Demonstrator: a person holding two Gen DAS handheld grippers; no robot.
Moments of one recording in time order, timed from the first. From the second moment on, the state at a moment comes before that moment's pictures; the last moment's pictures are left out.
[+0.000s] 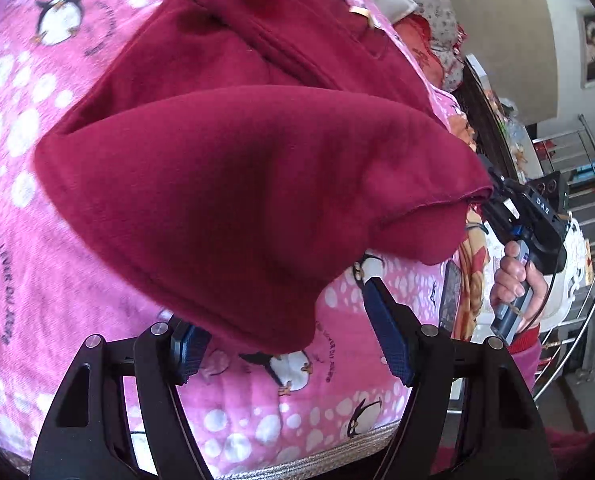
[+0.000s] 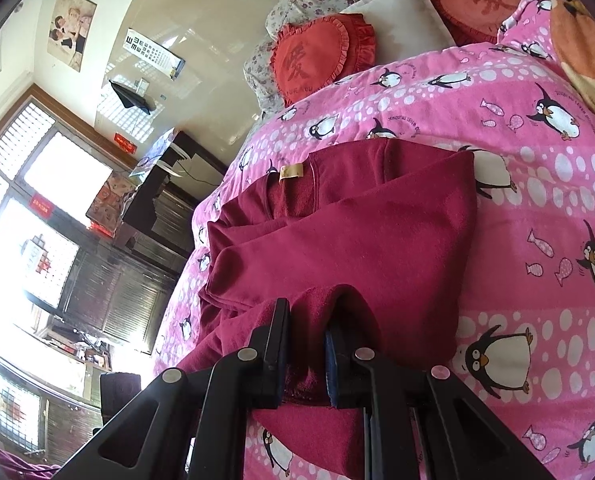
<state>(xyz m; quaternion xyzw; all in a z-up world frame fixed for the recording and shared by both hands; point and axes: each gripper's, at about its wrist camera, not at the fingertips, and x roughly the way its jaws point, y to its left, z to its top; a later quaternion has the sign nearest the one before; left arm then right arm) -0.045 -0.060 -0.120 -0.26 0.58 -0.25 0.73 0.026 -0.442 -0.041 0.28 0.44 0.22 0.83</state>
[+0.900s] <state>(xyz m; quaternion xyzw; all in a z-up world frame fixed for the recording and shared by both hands) 0.201 -0.046 -0.031 -0.20 0.45 -0.21 0.84 0.135 -0.482 -0.035 0.36 0.41 0.14 0.83</state>
